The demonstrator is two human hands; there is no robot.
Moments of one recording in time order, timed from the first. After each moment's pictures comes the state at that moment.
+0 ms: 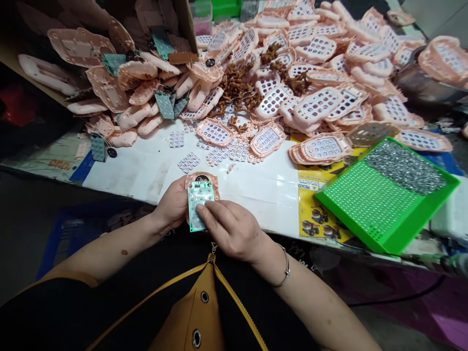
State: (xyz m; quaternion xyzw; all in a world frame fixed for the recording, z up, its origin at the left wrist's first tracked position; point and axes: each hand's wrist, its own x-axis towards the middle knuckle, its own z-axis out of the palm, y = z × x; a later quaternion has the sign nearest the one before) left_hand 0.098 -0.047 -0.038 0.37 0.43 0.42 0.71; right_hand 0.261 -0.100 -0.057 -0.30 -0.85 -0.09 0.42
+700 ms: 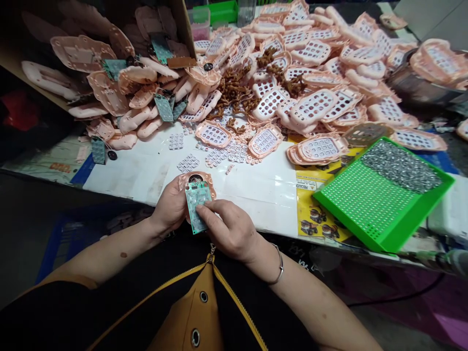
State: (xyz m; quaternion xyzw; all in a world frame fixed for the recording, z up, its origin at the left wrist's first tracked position) left_hand 0.097 -0.052 -0.039 0.36 0.45 0.46 0.67; right_hand 0.253 -0.104 -0.063 -0.35 -0.81 -0.04 0.46
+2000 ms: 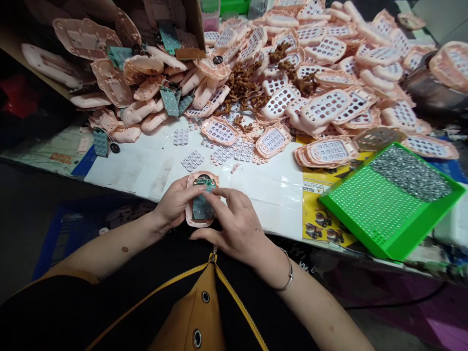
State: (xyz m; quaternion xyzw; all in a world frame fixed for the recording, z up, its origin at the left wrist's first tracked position) left_hand 0.086 -0.050 -0.041 0.33 0.41 0.40 0.75; right_hand 0.253 -0.097 -0.041 -0.42 -0.84 0.01 0.35
